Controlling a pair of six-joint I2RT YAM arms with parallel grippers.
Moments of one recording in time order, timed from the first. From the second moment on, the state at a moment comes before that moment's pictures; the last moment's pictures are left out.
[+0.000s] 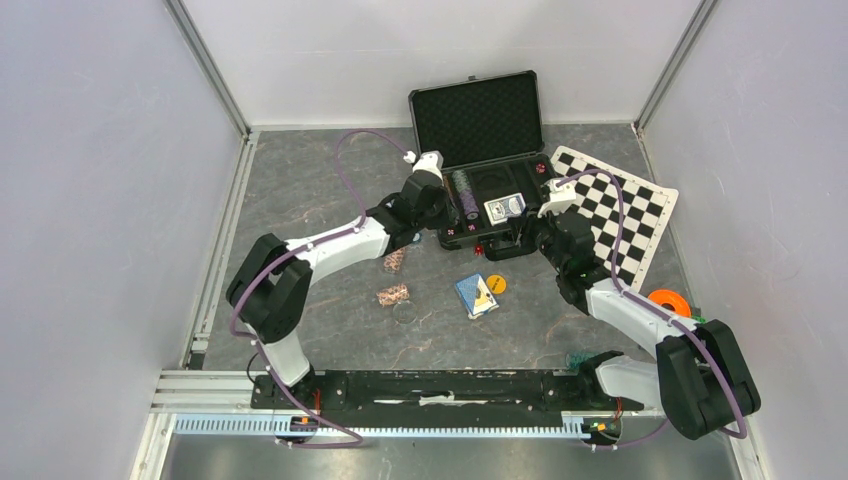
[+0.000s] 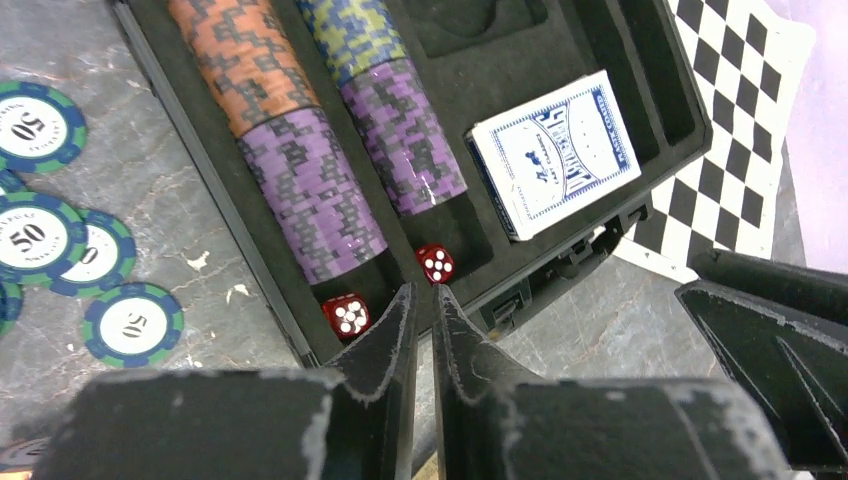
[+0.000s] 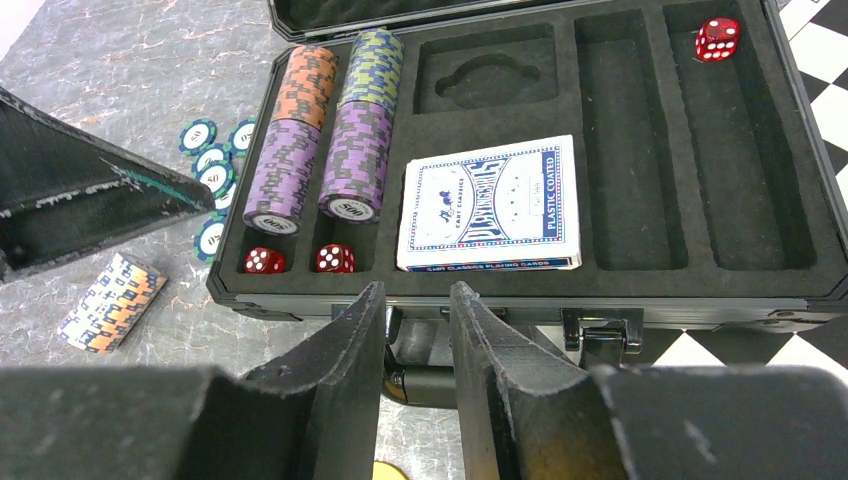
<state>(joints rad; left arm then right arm) -0.71 1.75 1.19 0.01 -0.14 -0.64 0.36 1.18 0.48 0.45 0.00 0.25</state>
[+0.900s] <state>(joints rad) -0.70 1.88 1.28 -0.08 -0.12 -0.62 0.36 1.19 0.48 0.45 -0.01 0.25</state>
